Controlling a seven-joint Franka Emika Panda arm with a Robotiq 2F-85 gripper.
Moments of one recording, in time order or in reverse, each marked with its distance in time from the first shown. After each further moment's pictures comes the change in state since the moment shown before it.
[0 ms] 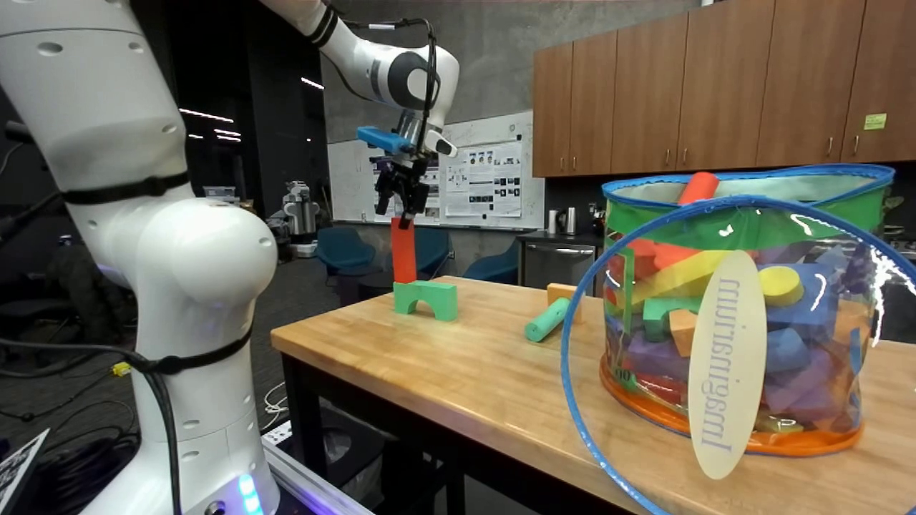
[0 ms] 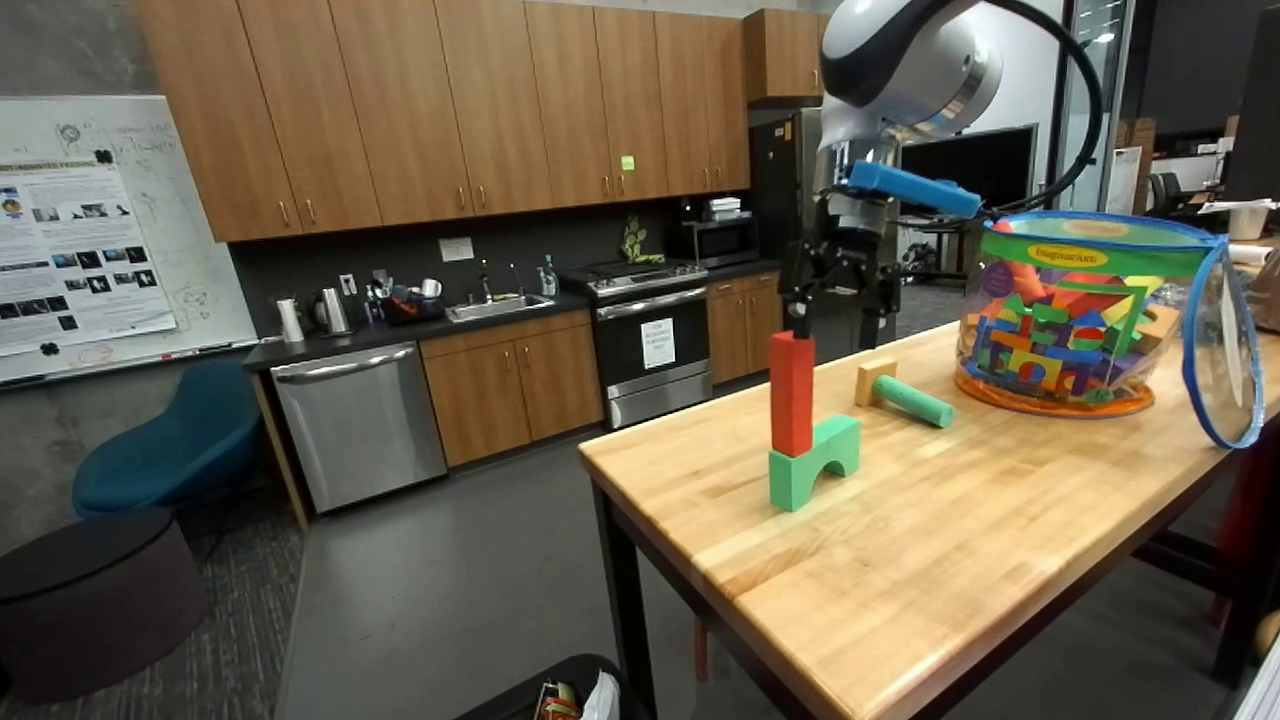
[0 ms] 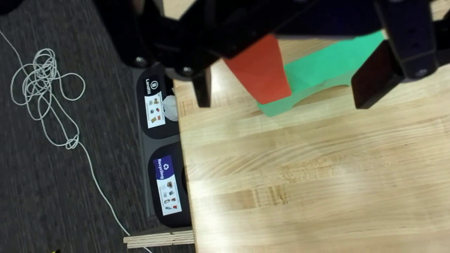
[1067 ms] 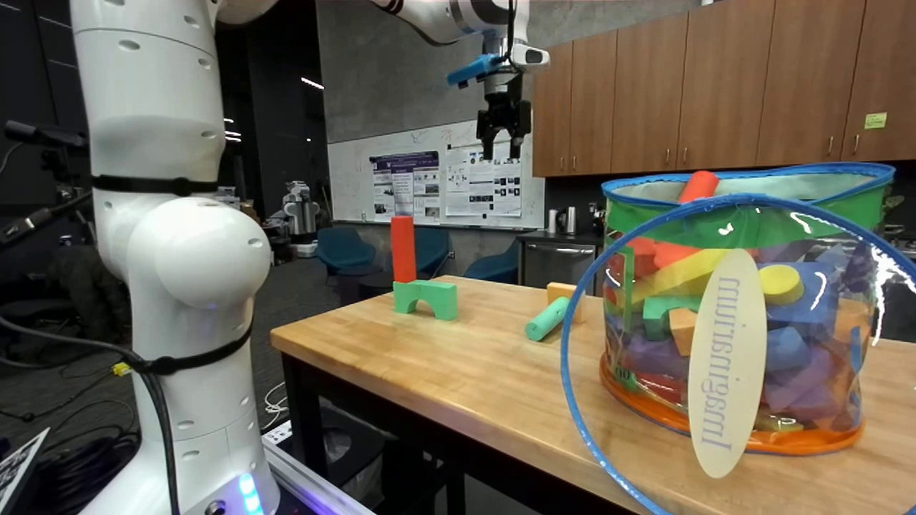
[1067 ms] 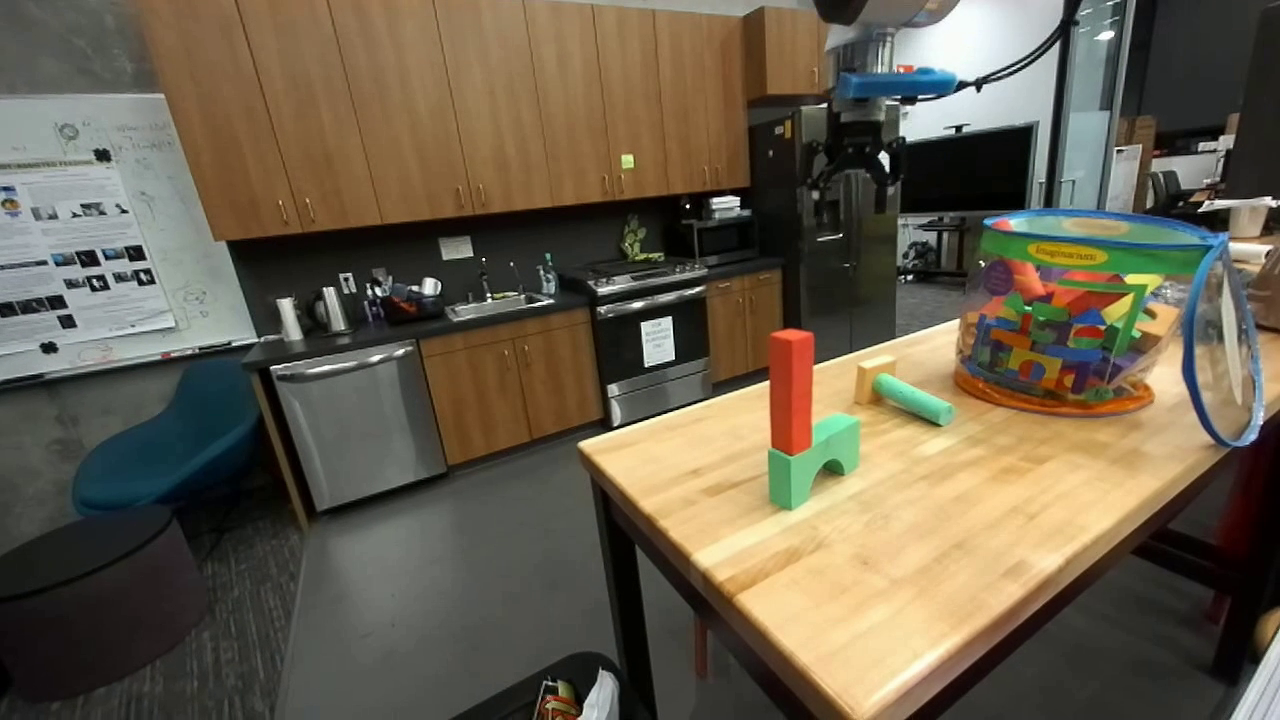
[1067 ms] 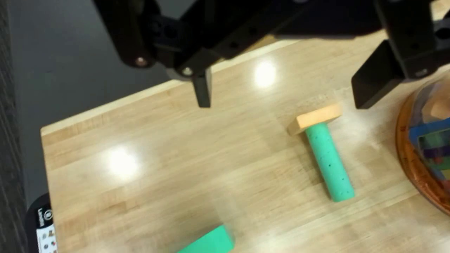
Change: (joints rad) arm -0.093 0.301 -0.132 0.649 -0.314 -0.194 0.123
